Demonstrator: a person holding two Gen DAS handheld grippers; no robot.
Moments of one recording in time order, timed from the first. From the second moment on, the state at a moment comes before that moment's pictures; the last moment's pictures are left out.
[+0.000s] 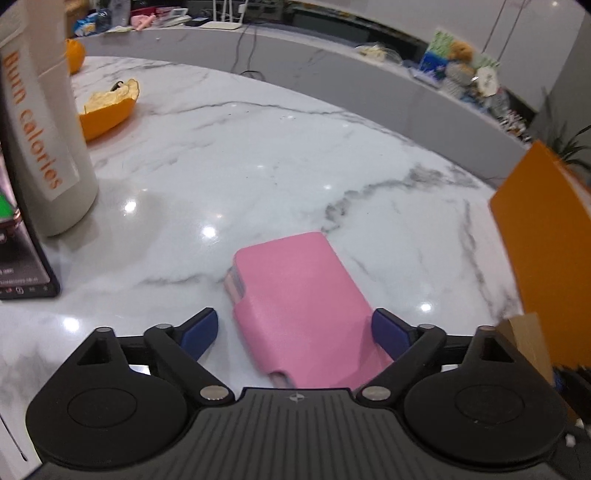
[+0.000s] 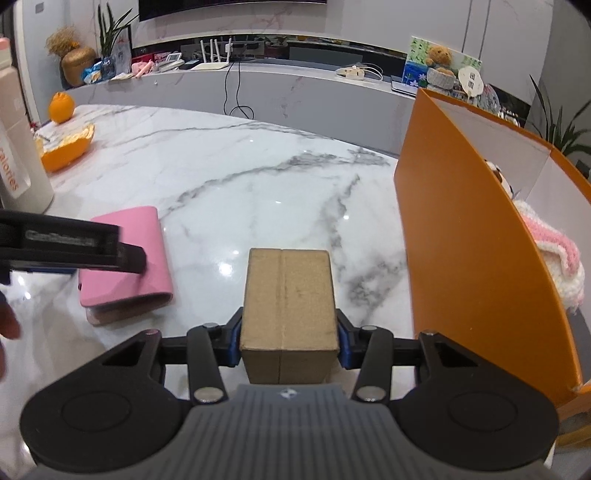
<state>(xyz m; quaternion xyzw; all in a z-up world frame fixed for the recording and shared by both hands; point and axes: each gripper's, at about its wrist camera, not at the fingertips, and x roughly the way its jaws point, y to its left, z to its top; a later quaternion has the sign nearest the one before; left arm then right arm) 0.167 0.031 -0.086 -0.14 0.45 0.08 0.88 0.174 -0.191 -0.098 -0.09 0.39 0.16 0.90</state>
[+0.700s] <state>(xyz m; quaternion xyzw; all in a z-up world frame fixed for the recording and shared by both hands) 0.148 0.026 -0.092 -0.06 0.45 0.04 0.89 0.188 -0.199 -0.109 -0.06 0.40 0.17 0.90</state>
